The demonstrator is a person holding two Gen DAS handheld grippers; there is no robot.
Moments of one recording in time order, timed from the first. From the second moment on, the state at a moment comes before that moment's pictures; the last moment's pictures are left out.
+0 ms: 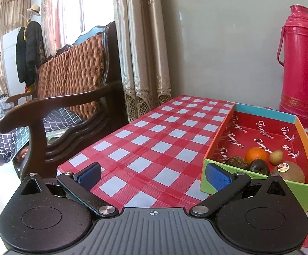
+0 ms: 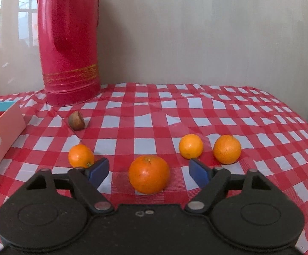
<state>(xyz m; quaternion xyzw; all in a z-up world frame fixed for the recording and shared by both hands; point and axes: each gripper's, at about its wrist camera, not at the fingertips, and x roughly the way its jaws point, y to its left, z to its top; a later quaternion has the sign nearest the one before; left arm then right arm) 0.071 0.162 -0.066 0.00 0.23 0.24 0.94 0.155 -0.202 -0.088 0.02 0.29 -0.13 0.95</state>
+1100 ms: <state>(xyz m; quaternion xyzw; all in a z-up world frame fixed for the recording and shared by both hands) 0.069 0.167 -0.066 -0.01 0.23 0.24 0.94 0.153 -0.189 -0.088 0.00 0.30 -0.11 0.95</state>
